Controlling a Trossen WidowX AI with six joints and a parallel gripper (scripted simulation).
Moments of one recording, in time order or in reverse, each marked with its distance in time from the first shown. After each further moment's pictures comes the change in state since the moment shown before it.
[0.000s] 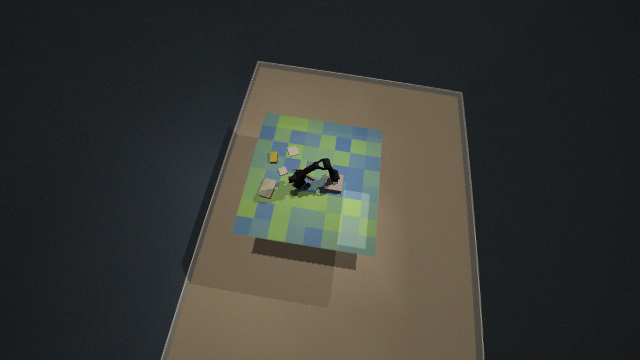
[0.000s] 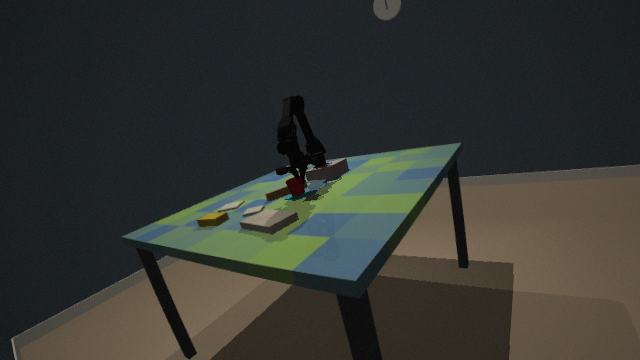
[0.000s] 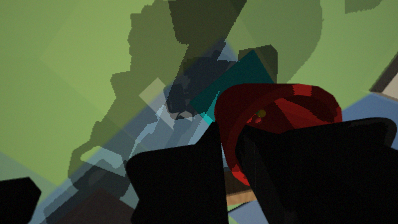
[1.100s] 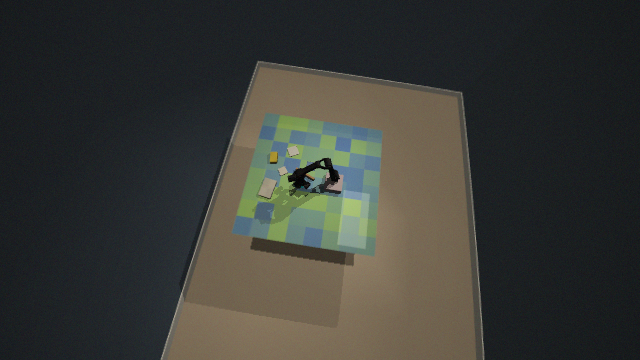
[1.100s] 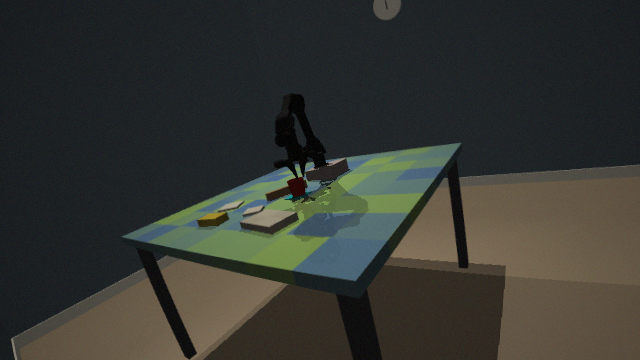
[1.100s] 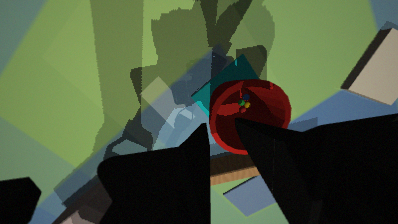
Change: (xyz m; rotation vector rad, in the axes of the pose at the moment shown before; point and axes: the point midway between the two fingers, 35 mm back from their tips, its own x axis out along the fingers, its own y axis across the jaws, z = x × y) arm -0.033 0.000 0.001 -0.005 0.006 0.005
